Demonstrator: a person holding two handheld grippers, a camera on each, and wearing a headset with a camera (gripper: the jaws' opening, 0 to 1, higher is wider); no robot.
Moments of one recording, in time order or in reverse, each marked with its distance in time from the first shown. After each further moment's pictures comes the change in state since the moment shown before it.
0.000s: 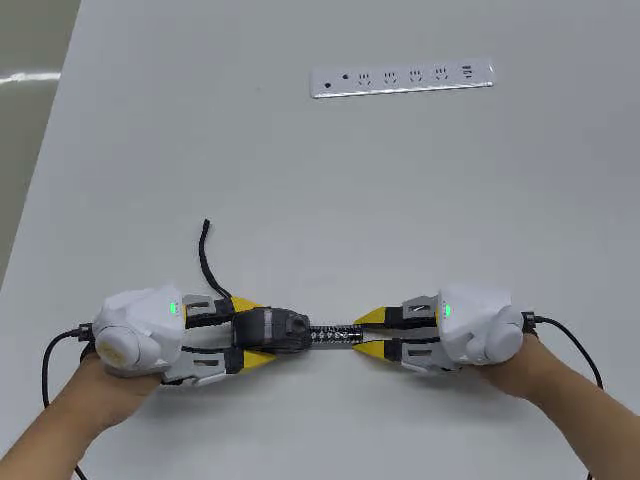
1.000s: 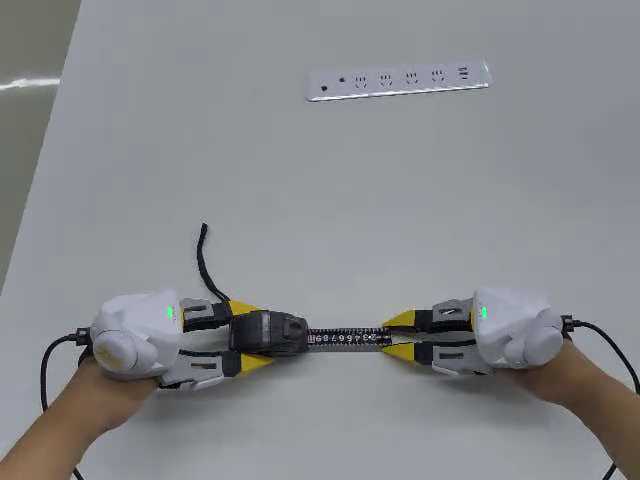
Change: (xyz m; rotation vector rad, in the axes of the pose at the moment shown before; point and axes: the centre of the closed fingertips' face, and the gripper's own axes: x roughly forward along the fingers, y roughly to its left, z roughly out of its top) left arm 0.001 0.000 0.000 0.000 0.005 0.000; right arm -0.034 -0.001 -0.014 0.024 0.001 -0.016
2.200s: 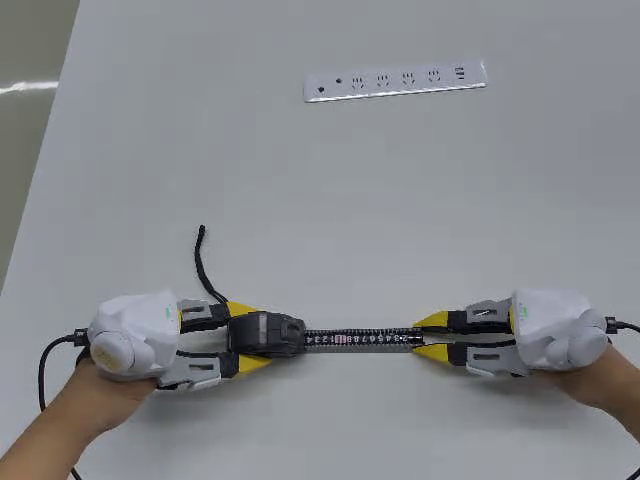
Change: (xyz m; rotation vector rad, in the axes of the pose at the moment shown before) left arm 0.000 -0.001 0.000 0.002 0.010 -0.003; right arm -0.041 -0.005 -0.017 0.028 0.011 -0.016
